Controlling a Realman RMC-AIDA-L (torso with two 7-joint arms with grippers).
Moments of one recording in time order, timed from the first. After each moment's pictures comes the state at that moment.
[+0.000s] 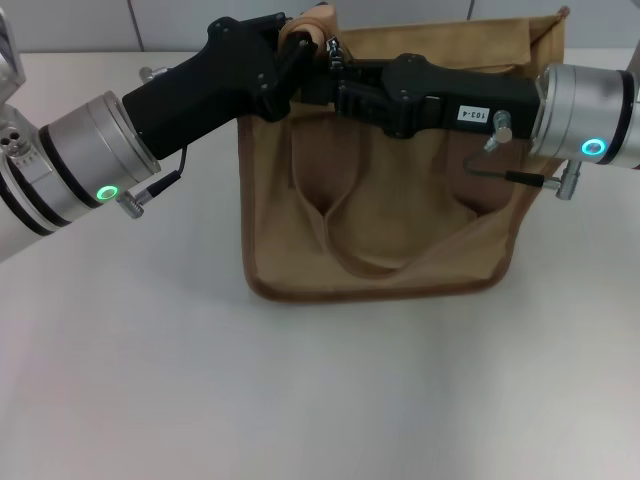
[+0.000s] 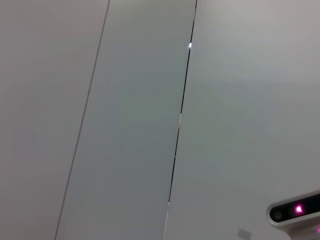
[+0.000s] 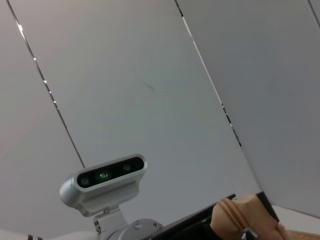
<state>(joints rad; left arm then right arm) -0.74 -2.08 0.49 0.18 1.64 1.62 -0.94 0.82 2.09 -0.64 -0.40 -1.82 -1.58 1.47</state>
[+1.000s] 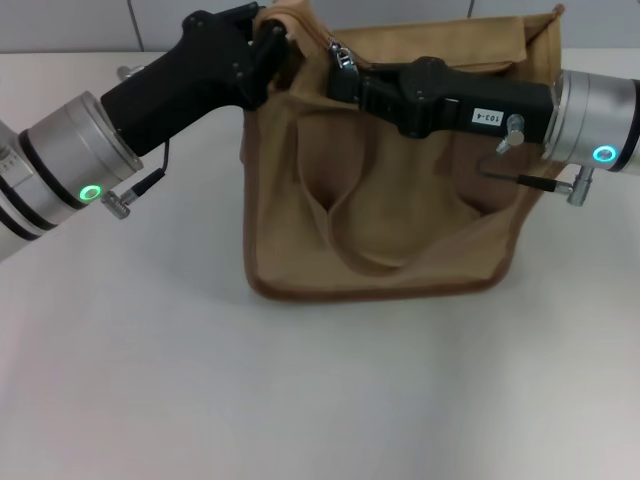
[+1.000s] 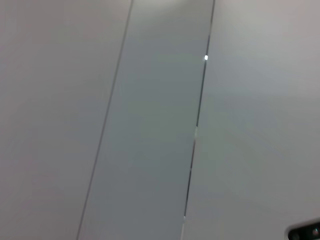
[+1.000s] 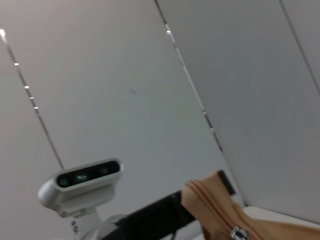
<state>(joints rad) -0.71 -2.08 0.49 0.18 1.58 1.62 -0.95 0.79 2.08 -0.64 -0.40 -1.80 -1.54 1.46</state>
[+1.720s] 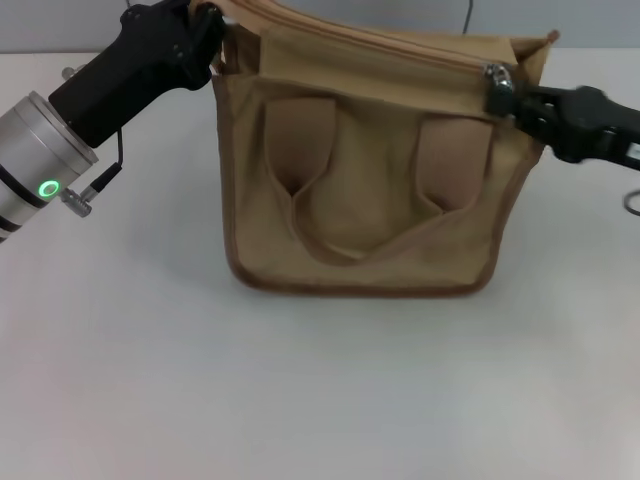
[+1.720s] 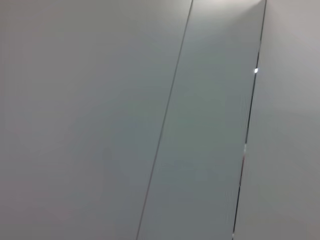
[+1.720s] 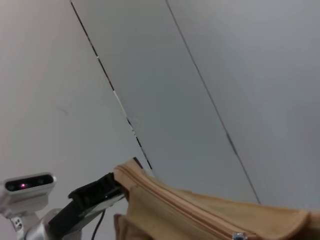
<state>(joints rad) -0.66 -2.07 0.46 0.20 1.52 1.59 -0.97 0.50 2.07 -0.62 -0.67 -1.74 -1.62 1.55</state>
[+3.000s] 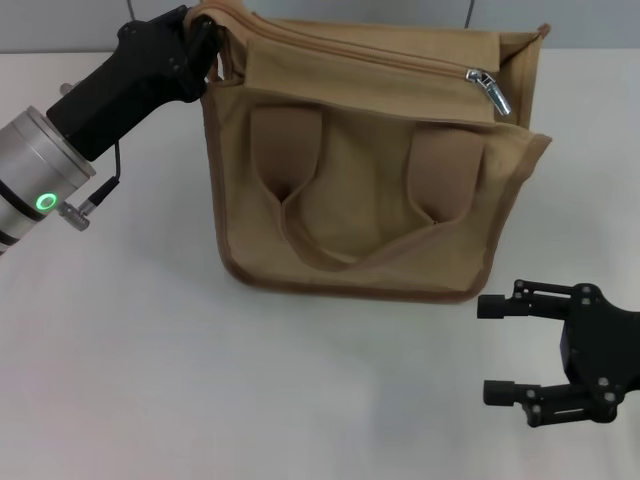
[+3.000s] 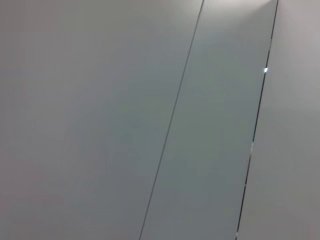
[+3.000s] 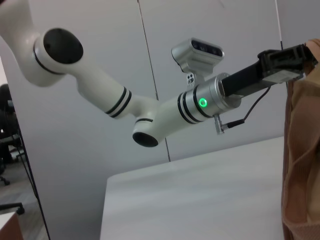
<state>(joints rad) -0.64 -2.07 0.46 0.20 1.52 1.58 -0.99 0.43 2.05 -0.52 -0.57 -2.16 -1.96 1.02</state>
